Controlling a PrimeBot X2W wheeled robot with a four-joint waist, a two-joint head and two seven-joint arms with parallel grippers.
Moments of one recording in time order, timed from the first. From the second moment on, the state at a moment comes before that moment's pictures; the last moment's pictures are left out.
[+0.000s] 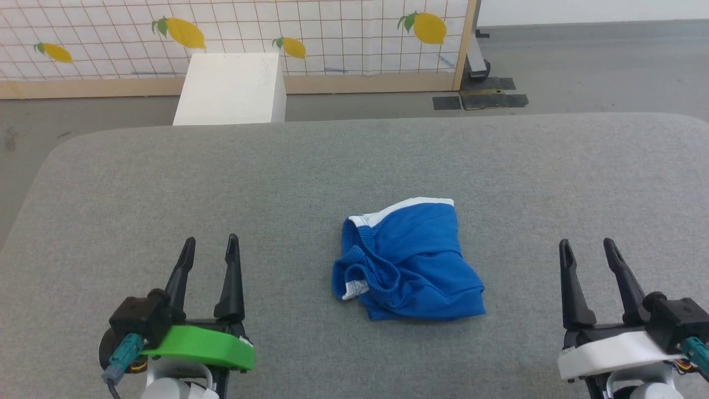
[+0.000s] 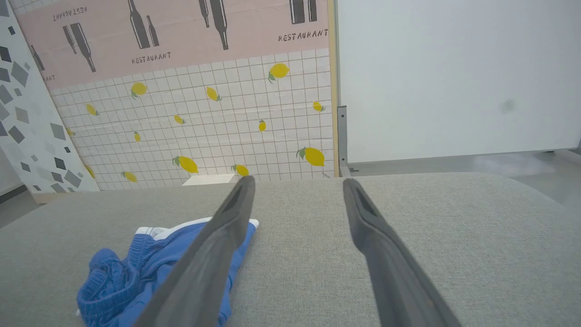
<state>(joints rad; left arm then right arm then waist) -0.04 0.05 -0.02 0.07 -0.26 -0.12 -0.26 0.02 -0.05 -0.06 0.06 0.16 0.13 -0.25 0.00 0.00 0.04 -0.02</state>
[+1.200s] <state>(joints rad) -0.03 0.05 -0.03 0.06 -0.26 -0.12 -0.26 -0.17 -0.05 -0.13 0.26 0.95 0.13 0.52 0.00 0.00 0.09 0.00</state>
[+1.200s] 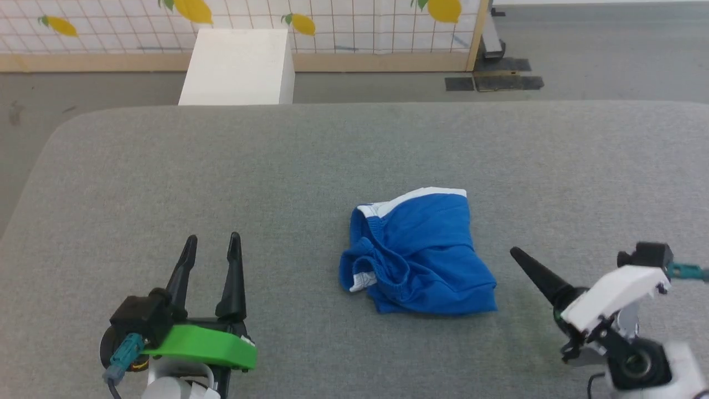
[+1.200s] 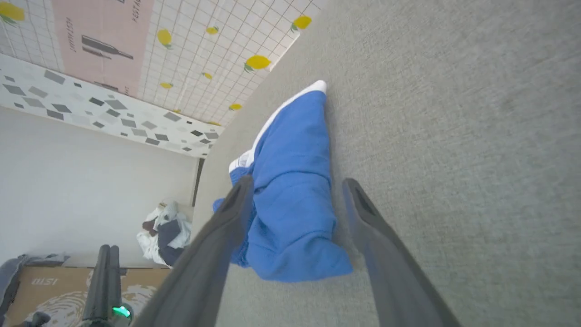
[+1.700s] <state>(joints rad) -0.07 0.05 -0.05 0.06 -0.26 -0.12 -0.26 -0.55 -0.05 -0.27 0.71 0.87 0.13 0.97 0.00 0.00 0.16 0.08</state>
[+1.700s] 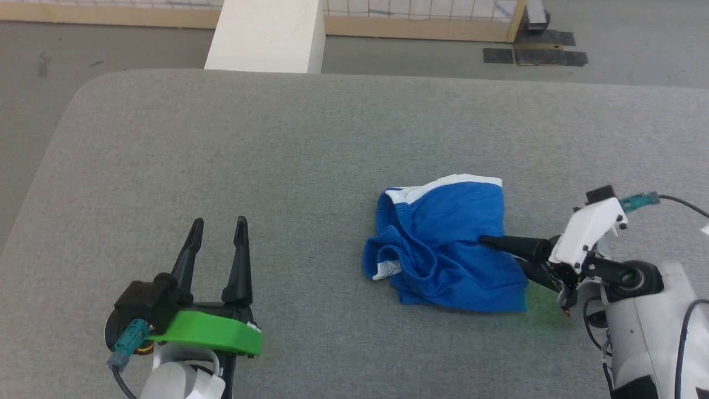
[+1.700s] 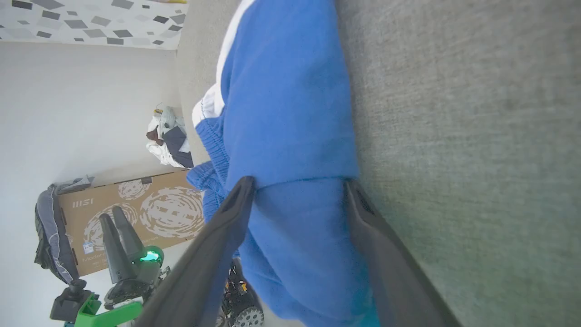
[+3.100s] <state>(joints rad) -0.20 0.09 -0.04 -0.03 -0.16 -0.12 -0.26 -0.79 -0.31 0.22 0.40 0.10 0.13 0.88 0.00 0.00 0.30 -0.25</state>
